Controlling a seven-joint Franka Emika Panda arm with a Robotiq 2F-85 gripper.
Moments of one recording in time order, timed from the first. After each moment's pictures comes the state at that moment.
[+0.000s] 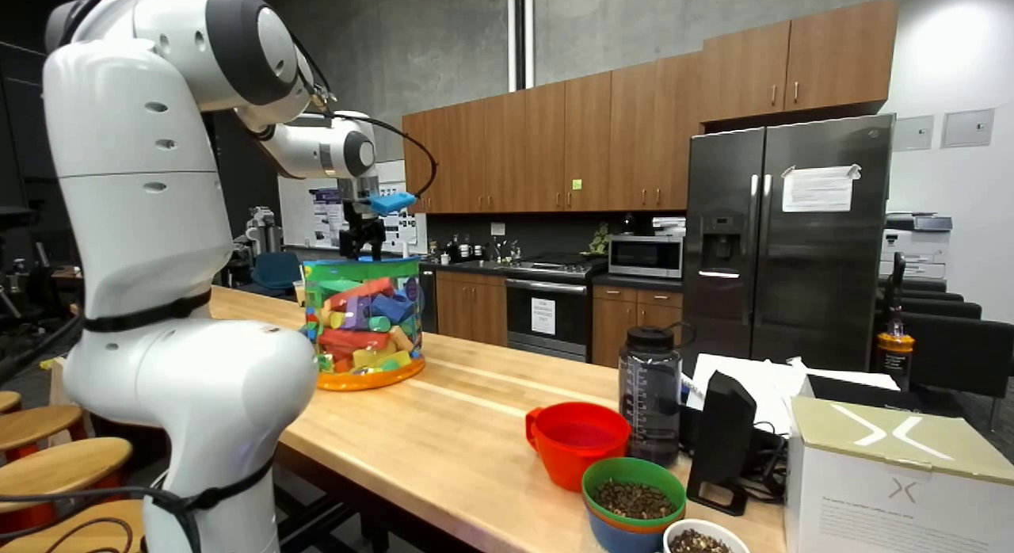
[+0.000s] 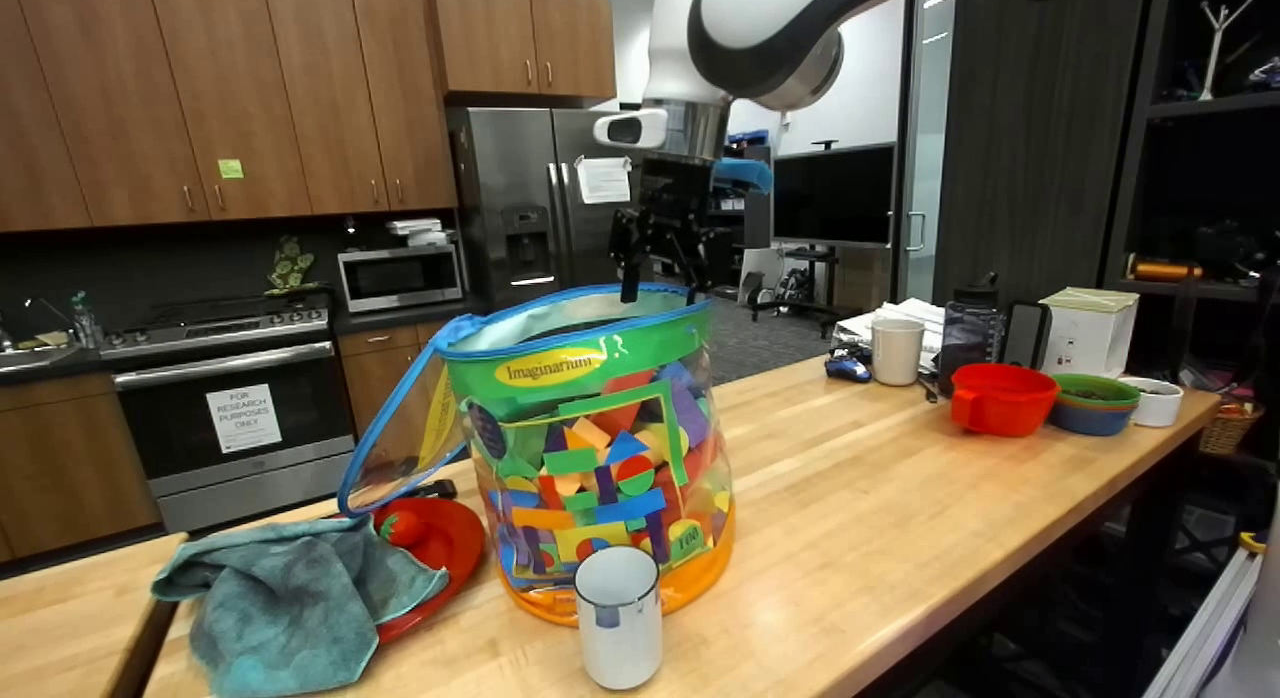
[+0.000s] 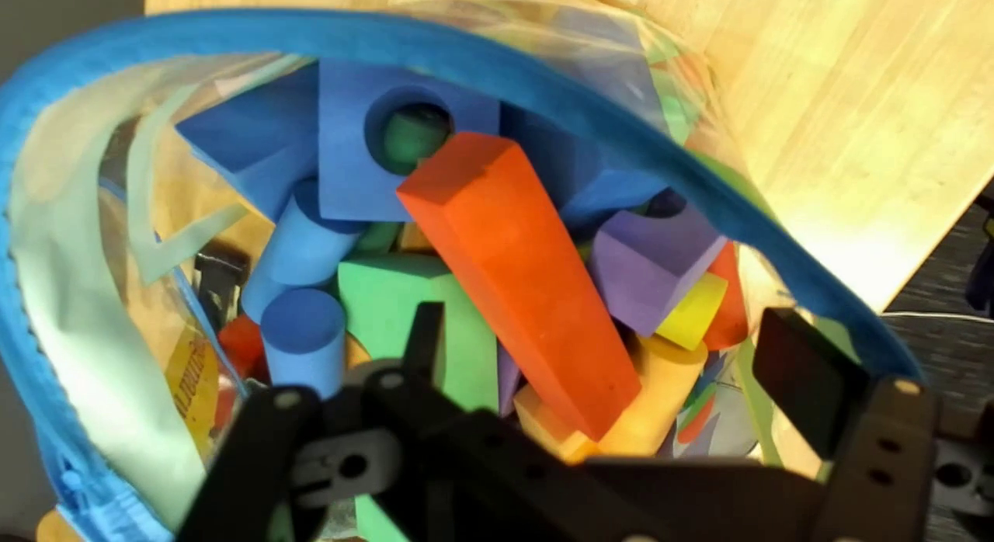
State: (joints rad) arm 0.28 -0.11 0.24 -1.98 0.08 2.09 -1.35
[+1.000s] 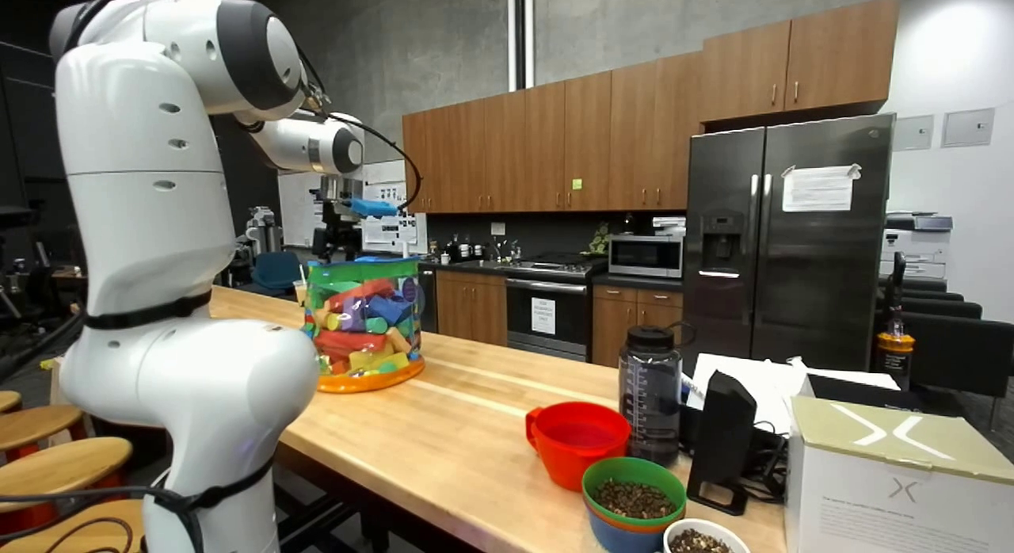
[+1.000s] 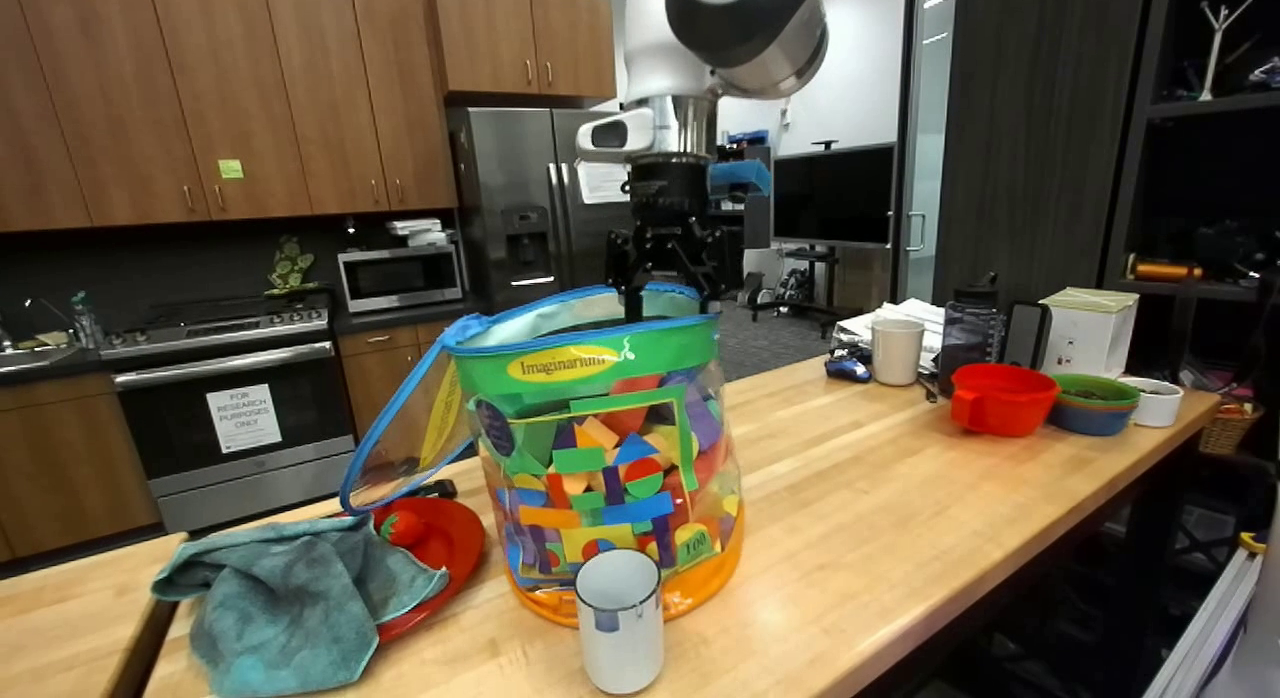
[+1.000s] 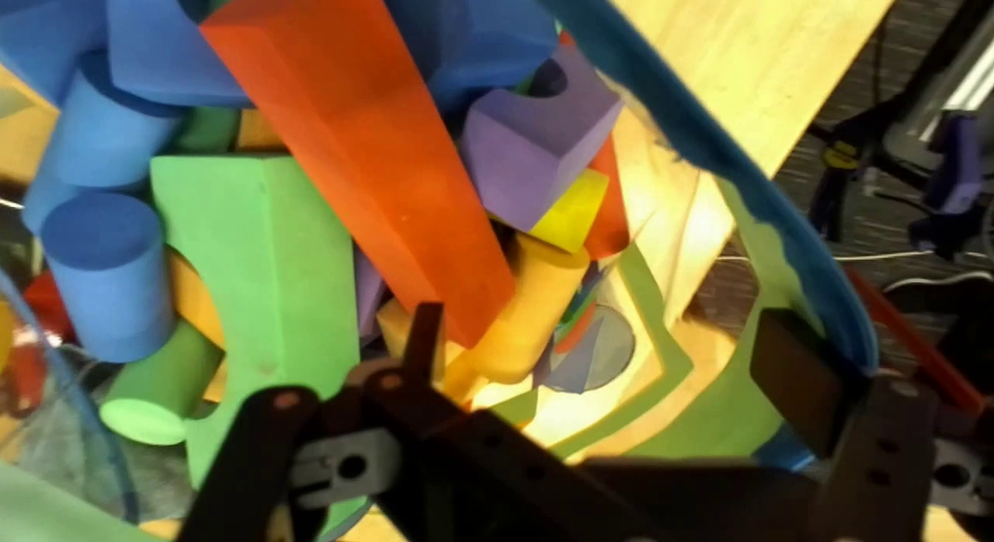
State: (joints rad) arm 0.31 -0.08 0.27 -1.92 0.17 1.87 -1.34
